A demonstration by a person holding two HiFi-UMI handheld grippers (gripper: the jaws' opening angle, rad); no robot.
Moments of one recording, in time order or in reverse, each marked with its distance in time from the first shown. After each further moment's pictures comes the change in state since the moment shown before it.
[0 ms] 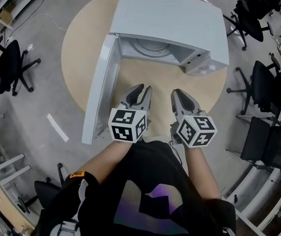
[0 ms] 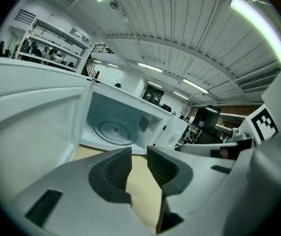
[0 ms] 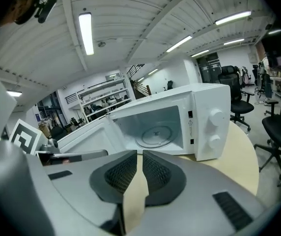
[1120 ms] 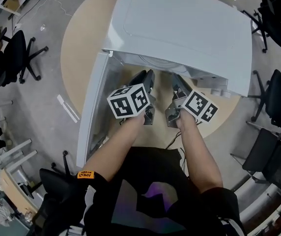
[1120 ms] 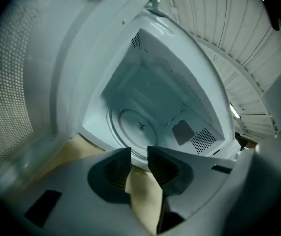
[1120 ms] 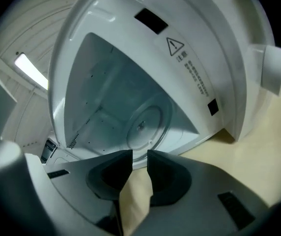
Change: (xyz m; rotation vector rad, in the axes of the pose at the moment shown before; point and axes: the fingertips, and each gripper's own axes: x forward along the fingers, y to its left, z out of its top) left arm 0.151 0.115 0.022 -0.407 0.058 0.173; right arm 0.189 -0.086 0.004 0.584 0.102 0.073
